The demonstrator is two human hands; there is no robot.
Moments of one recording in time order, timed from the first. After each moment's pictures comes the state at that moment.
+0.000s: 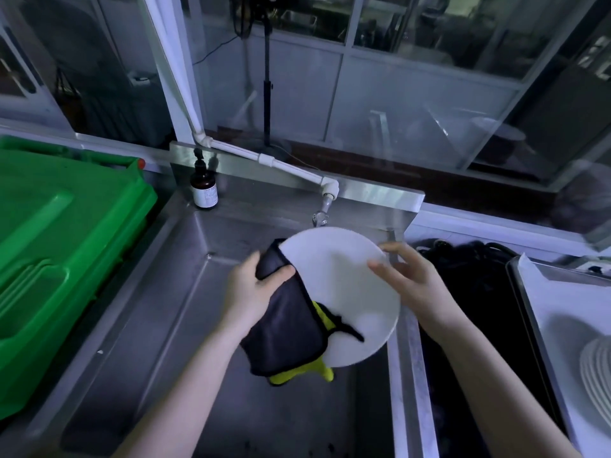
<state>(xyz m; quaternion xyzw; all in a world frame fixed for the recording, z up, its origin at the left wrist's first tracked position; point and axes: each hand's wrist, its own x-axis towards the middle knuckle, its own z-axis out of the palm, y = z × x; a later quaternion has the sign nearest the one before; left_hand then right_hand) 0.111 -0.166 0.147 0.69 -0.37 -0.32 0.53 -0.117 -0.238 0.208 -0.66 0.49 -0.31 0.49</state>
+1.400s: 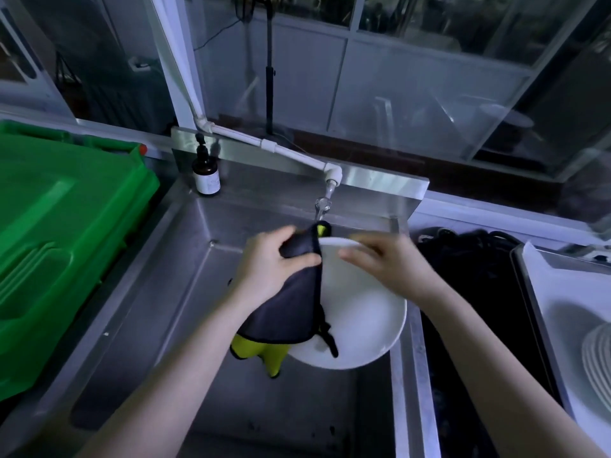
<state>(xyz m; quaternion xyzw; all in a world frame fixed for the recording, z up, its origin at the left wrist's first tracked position) 0.110 -0.174 0.165 0.66 -0.55 -0.22 0.46 -0.090 -0.243 0.213 -0.83 0.40 -0.22 0.33</state>
